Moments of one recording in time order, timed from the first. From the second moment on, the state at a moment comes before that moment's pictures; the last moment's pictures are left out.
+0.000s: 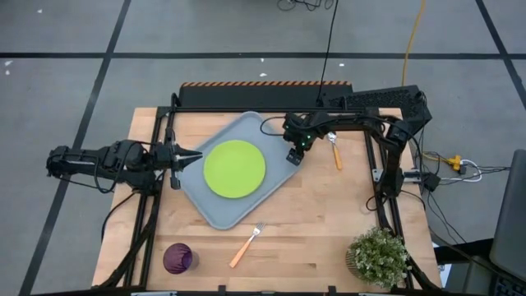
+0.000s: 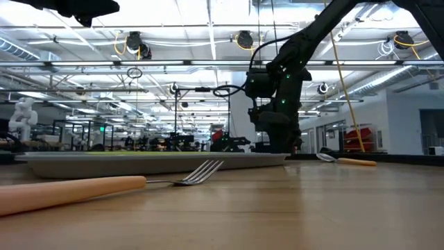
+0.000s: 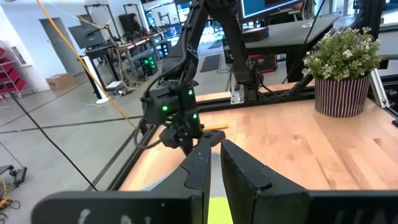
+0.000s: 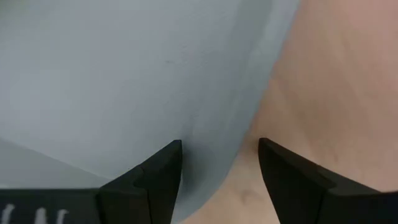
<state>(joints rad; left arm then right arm) -0.11 0.43 0.55 -0.21 -0.28 0.20 -0.47 1.90 1.17 -0.71 -0.11 0.05</state>
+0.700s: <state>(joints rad) -0.11 0.43 0.55 -0.21 -0.28 0.19 -0.21 1.76 1.13 -0.97 0.11 0.28</state>
